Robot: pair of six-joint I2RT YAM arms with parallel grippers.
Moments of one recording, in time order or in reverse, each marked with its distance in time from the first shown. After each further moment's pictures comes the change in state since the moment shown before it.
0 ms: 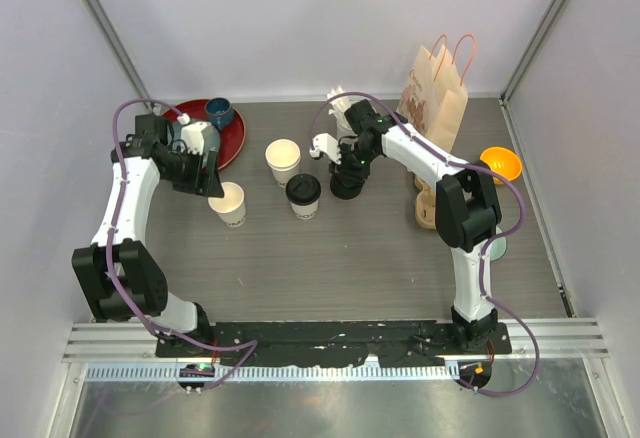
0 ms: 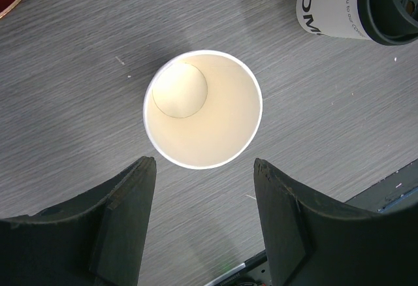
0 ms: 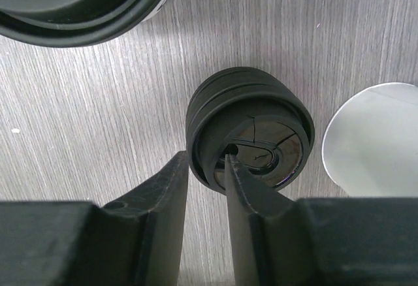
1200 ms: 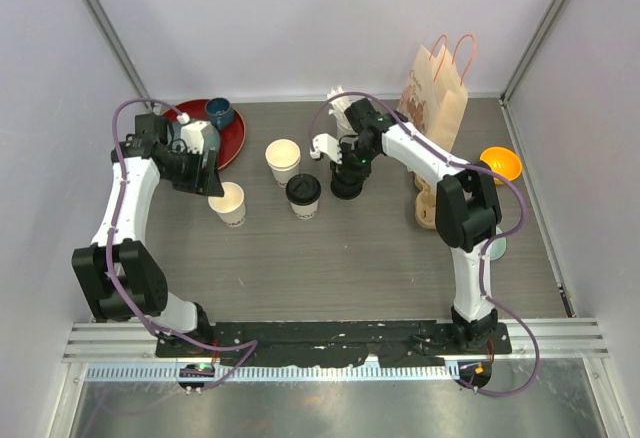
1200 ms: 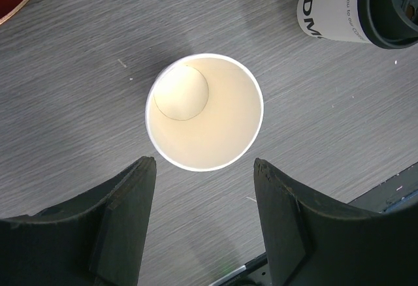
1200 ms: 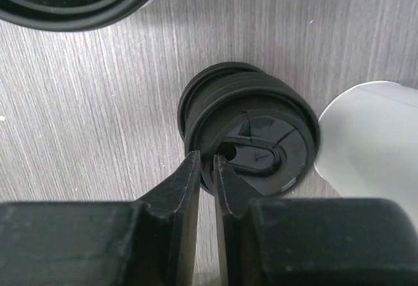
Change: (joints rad) left arm 0.000 0.000 0.000 0.011 -0.001 -0.007; right arm 0.000 0.000 0.028 -0.018 0.023 -0.046
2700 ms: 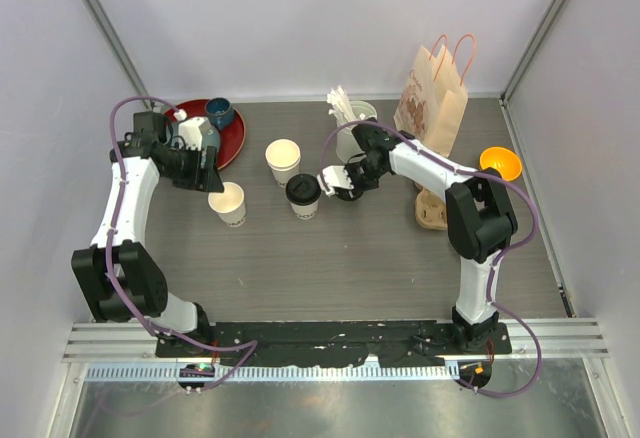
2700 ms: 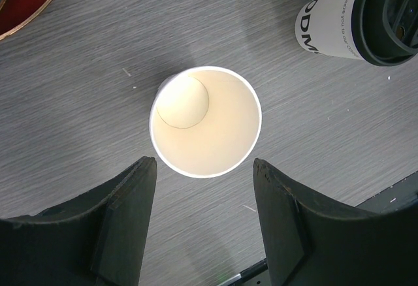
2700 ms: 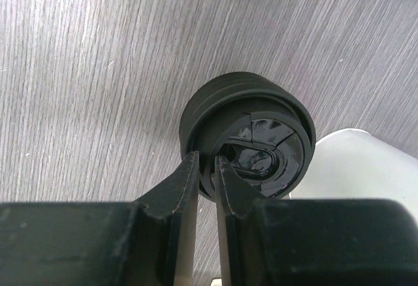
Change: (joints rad) left arm 0.000 -0.006 0.010 0.026 -0.002 -0.041; right arm 0.001 -0.127 -0.297 0.155 -0.010 -0.444
